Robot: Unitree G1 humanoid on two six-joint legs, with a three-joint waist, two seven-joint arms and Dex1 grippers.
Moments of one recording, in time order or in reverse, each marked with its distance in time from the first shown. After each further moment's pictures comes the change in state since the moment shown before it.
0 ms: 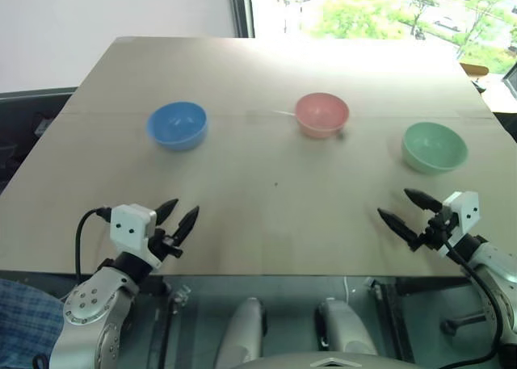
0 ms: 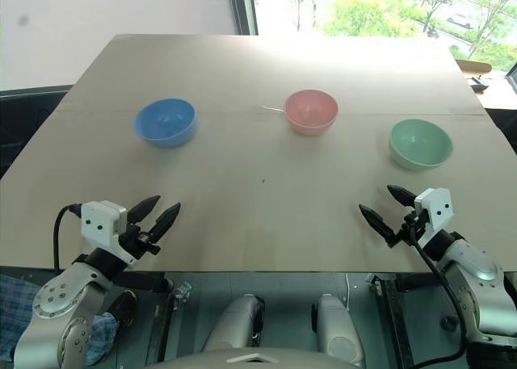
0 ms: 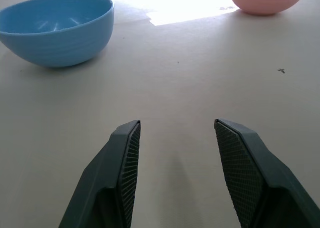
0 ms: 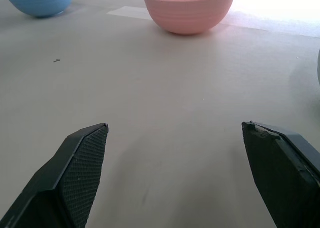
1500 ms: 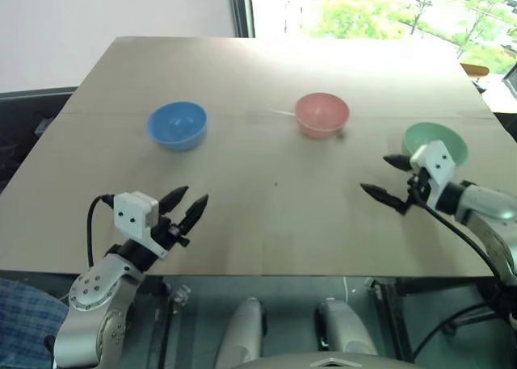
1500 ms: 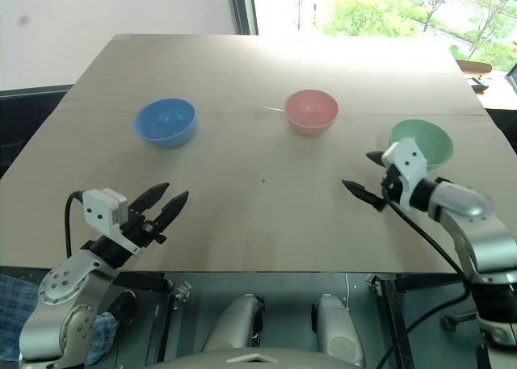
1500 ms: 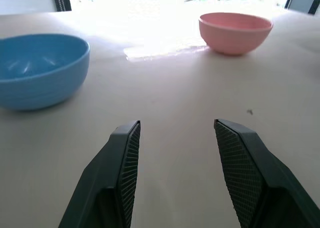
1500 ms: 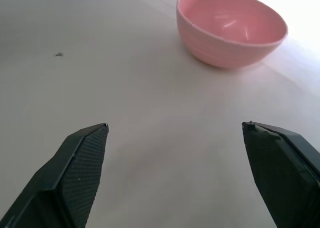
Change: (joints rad) left arm -0.092 0.014 -0.004 0.010 -0.131 0.000 -0.062; right arm -0.493 -0.229 0.250 0.015 -0.122 0.324 -0.025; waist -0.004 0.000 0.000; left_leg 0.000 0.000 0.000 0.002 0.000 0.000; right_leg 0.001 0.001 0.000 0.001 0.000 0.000
